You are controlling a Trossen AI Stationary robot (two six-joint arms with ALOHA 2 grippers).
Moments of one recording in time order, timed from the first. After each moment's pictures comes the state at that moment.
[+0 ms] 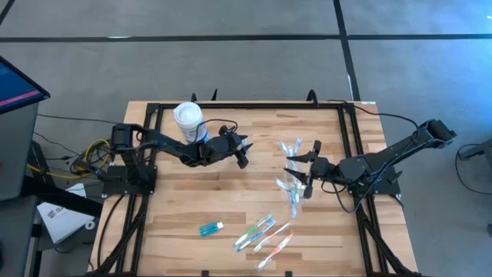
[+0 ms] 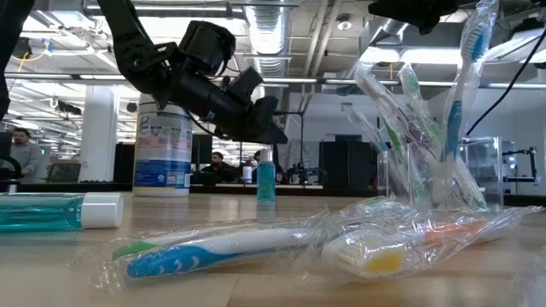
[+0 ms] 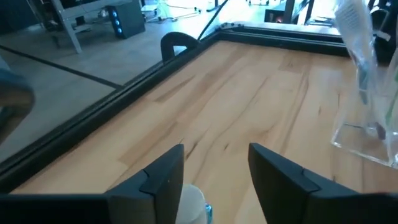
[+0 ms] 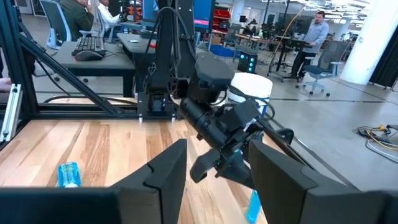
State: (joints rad) left arm 0.15 1.80 0.73 0.74 -0.43 -0.07; right arm 0.42 0.96 0.54 0.33 0.68 -0.06
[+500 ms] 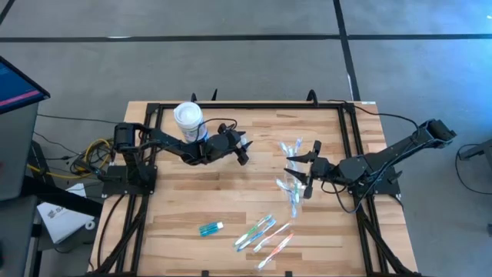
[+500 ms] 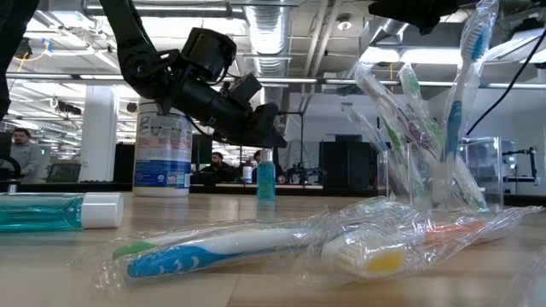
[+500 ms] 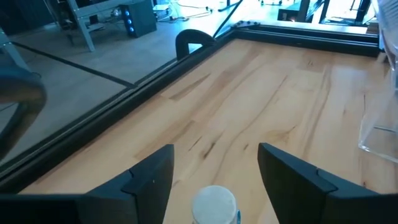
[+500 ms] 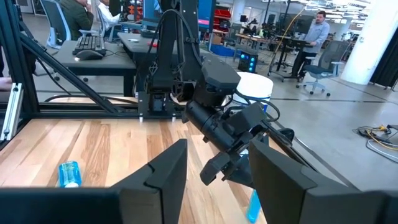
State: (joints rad) left arm 0.18 1.82 0.73 0.77 -0.45 -0.07; right arm 0.42 0.96 0.54 0.33 0.68 -0.06
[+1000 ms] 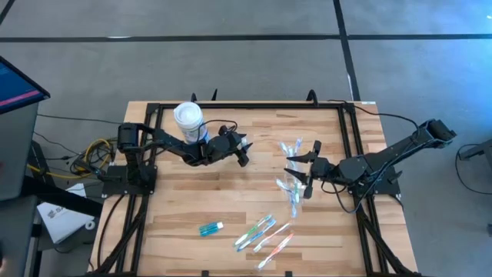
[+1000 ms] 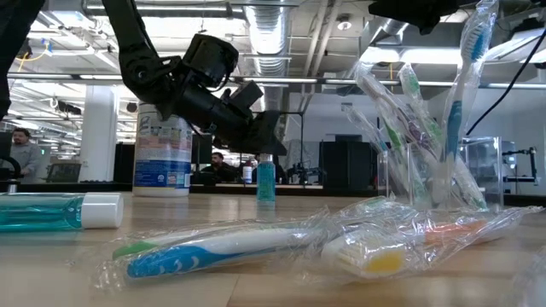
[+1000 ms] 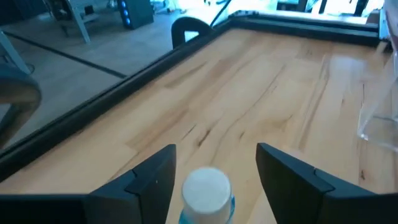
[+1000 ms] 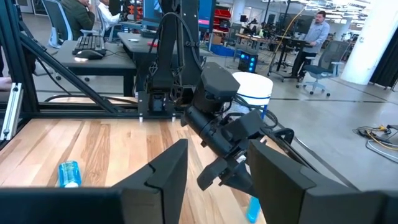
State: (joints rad) left arm 0.18 1.86 0.73 0.77 -0.44 -0.09; right arm 0.42 0.96 0.54 0.33 0.68 -0.06
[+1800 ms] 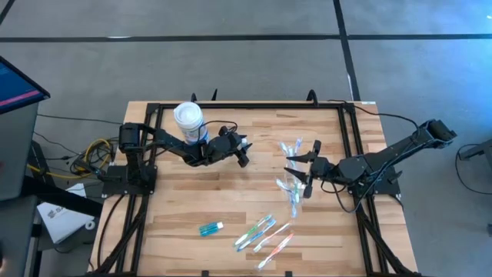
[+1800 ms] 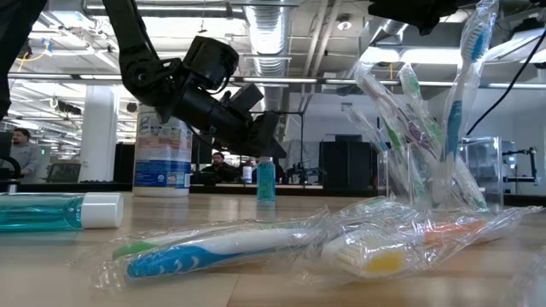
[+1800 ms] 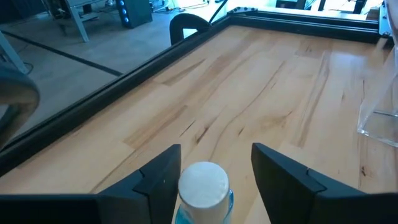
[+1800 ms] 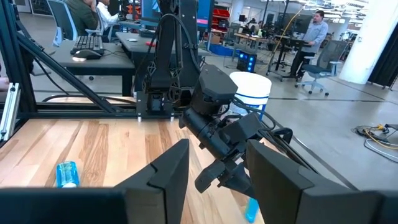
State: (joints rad) left arm 0.18 1.87 0.73 0.78 -0.43 -0.09; right arm 0.42 0.96 0.54 0.33 0.68 -0.06
